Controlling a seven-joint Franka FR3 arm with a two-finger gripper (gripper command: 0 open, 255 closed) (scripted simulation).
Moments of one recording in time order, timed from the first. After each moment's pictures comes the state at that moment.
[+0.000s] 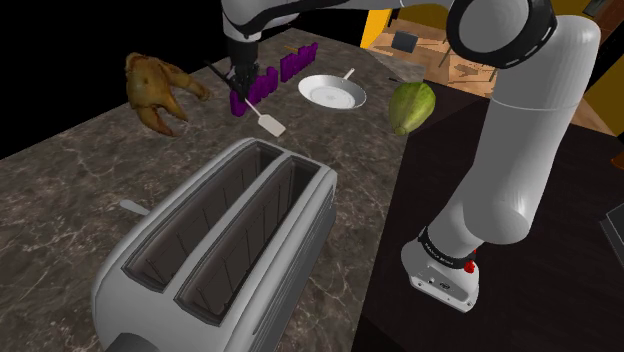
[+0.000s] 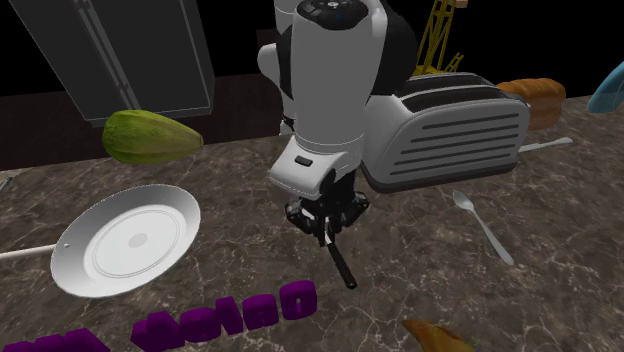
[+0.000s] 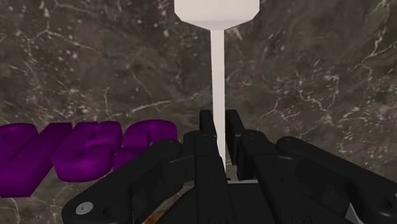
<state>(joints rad) 0.08 0.33 0.06 -1.60 -0.02 2.00 -0.09</state>
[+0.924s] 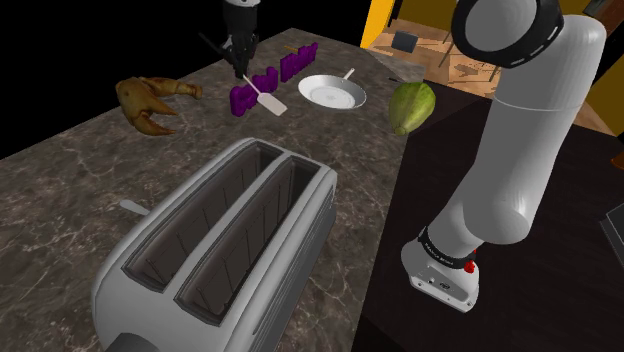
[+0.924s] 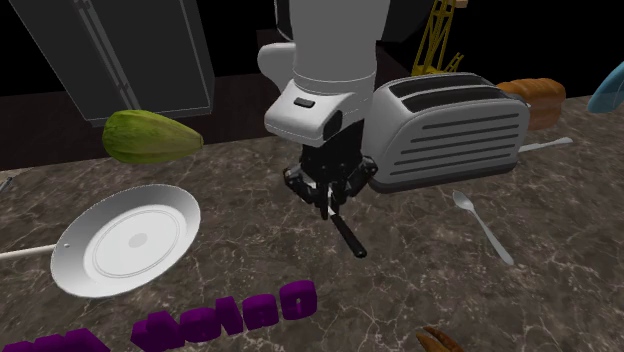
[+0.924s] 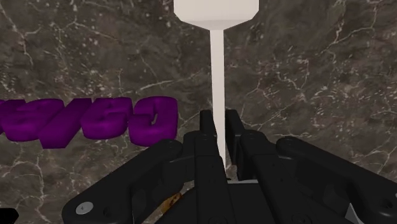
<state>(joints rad) 0.08 0.31 0.06 -1.45 -0.01 1.83 -0.09</state>
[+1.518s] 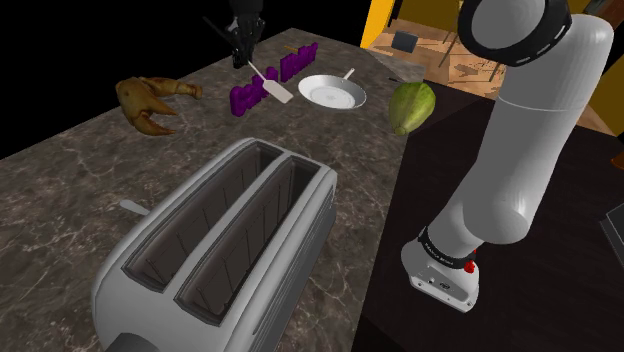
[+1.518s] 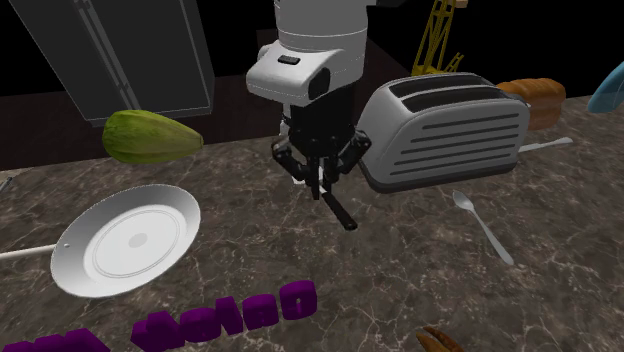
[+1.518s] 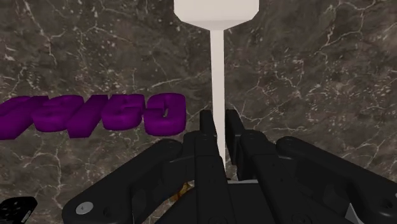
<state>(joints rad) 0.07 0.29 0.06 -1.39 -0.01 1.74 -0.11</state>
